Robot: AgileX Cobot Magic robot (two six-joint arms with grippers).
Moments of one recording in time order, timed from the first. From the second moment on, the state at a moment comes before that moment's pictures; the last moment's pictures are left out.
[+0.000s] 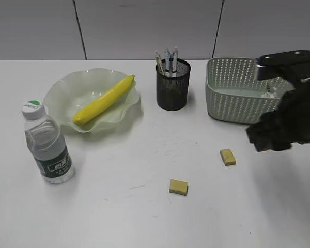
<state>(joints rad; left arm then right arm) -0.20 -0.01 -0.54 0.08 1.06 -0.19 0.43 1.44 -0.81 -0.01 0.61 0.14</state>
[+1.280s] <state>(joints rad) -0.14 -0.01 -0.54 0.08 1.06 -0.19 0.43 1.77 -1.13 0.13 0.36 -0.03</state>
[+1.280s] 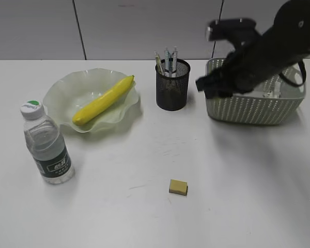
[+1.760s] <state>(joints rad) -0.14 -0.01 -0.54 0.08 1.06 -0.19 0.43 2.05 -1.66 0.14 0.40 -0.12</state>
